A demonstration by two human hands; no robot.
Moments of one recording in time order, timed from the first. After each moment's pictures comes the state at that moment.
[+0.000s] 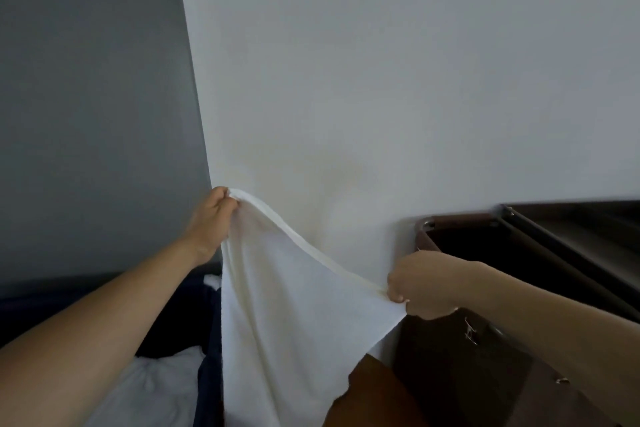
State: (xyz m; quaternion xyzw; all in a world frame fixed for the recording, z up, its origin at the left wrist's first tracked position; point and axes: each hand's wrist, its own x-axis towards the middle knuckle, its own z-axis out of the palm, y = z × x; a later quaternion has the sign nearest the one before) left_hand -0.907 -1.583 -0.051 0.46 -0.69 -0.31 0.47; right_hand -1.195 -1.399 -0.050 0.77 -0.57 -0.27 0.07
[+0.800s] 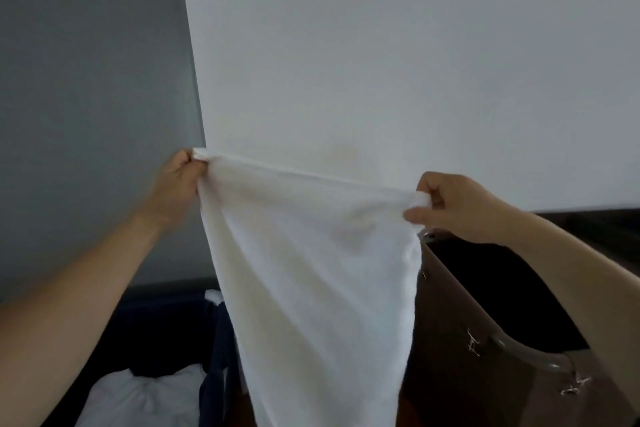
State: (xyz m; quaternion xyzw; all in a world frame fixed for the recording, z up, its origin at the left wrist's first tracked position) left_hand -0.872 -1.599 0.020 0.35 -0.65 -0.34 0.58; right_hand -1.220 -1.375 0.047 0.66 -0.68 0.33 -0.04
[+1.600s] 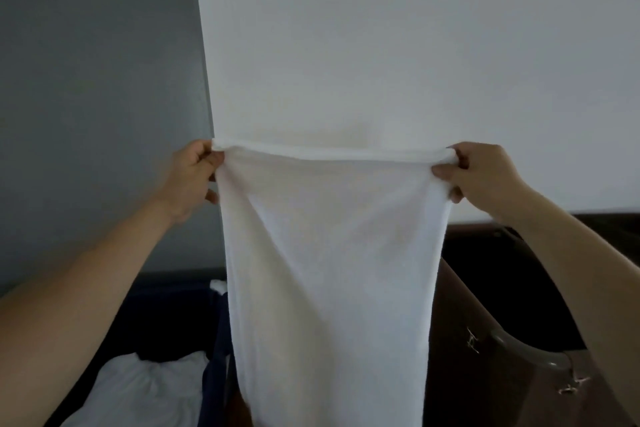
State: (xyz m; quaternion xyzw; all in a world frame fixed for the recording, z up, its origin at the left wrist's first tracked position) left_hand -0.876 -1.578 0.024 0.33 -0.68 -0.35 0.56; right_hand -1.239 -1.392 0.054 0.54 -0.67 0.51 -0.02
